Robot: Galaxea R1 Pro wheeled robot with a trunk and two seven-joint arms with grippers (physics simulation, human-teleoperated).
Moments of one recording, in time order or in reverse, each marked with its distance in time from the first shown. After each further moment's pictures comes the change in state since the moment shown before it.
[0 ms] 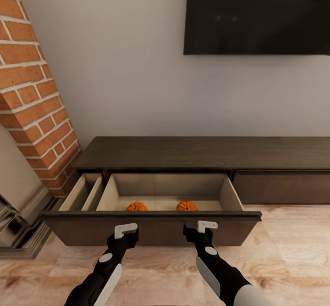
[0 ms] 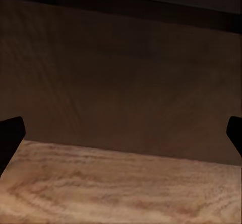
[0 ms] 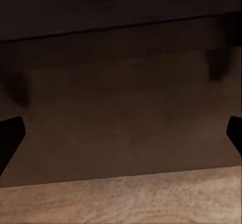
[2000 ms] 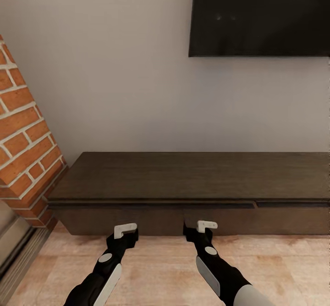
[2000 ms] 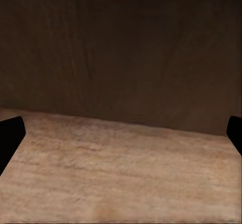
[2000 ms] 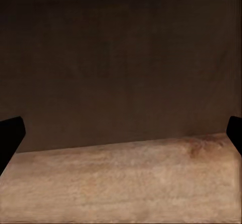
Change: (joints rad) left arm 0.000 0.002 0.003 0.000 0.001 -0.001 0.001; right arm 0.000 0.000 0.000 0.000 0.002 0.000 0.001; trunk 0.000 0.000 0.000
